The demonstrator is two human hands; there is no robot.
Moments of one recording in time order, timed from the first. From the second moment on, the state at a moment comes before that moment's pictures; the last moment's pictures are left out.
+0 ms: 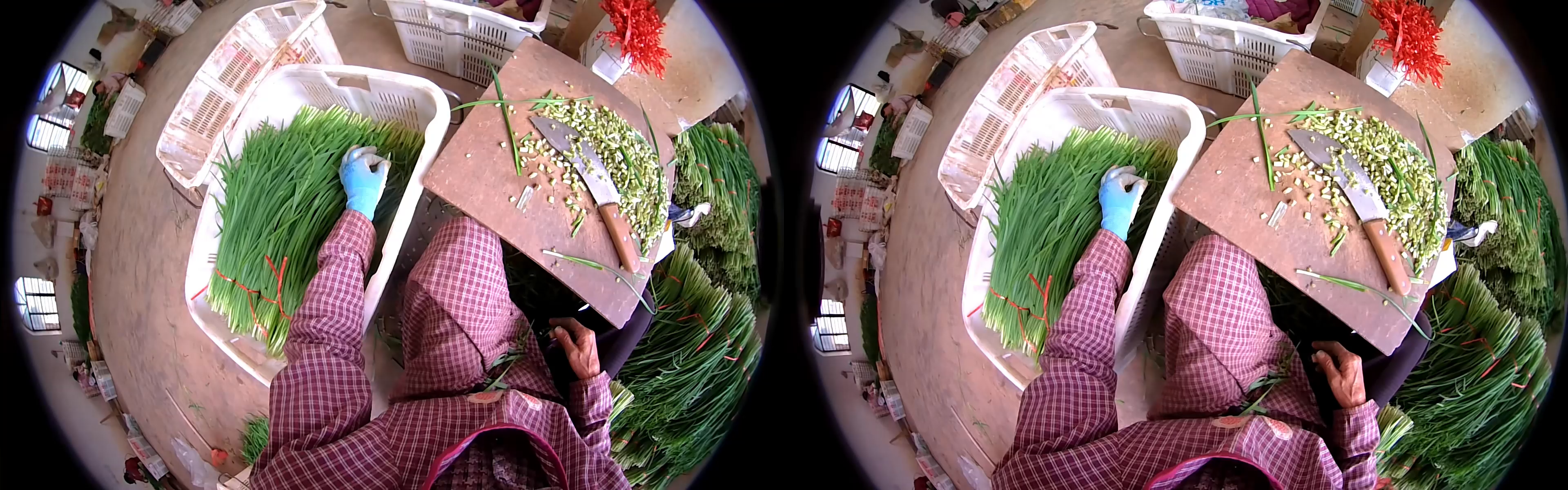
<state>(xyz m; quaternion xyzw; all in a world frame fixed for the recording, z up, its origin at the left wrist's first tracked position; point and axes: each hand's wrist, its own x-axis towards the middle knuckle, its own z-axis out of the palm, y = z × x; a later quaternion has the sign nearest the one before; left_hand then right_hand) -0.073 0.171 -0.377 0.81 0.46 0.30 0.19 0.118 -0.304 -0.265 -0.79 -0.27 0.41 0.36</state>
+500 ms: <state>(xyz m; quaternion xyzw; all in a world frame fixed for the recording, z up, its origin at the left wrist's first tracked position) -0.055 0.067 -0.218 0.89 0.10 0.30 0.34 0.116 -0.296 -0.250 -0.80 -0.27 0.41 0.36</state>
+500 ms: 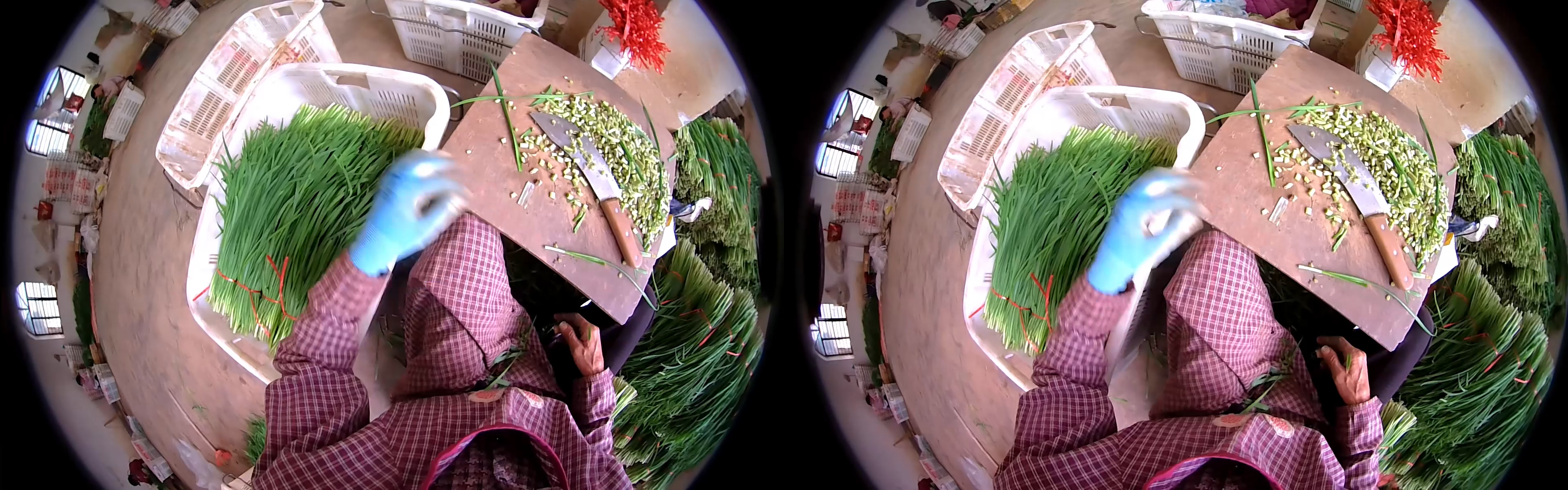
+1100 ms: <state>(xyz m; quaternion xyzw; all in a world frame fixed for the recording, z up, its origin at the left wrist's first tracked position) -0.129 0.137 -0.360 0.90 0.42 0.10 0.00 0.117 -0.302 -0.266 -0.79 -0.28 0.41 0.36</state>
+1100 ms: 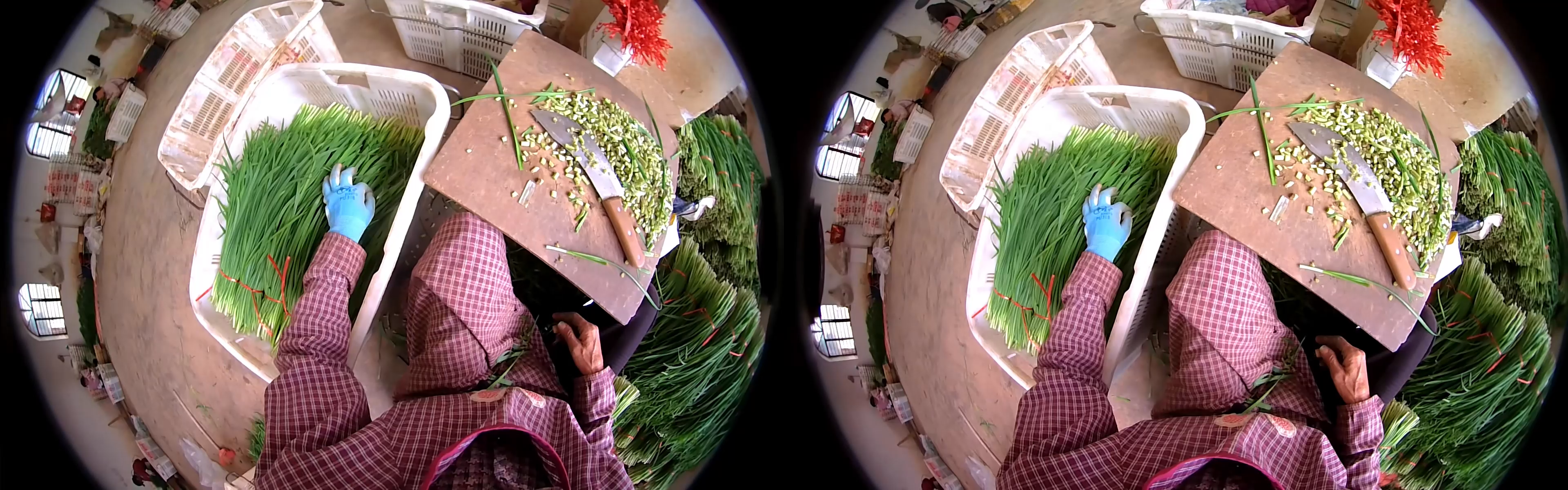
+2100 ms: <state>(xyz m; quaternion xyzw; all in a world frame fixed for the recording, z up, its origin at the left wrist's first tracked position) -0.123 0.157 -0.375 0.84 0.53 0.11 -0.03 0.115 -0.290 -0.250 -0.80 -0.31 0.38 0.35</state>
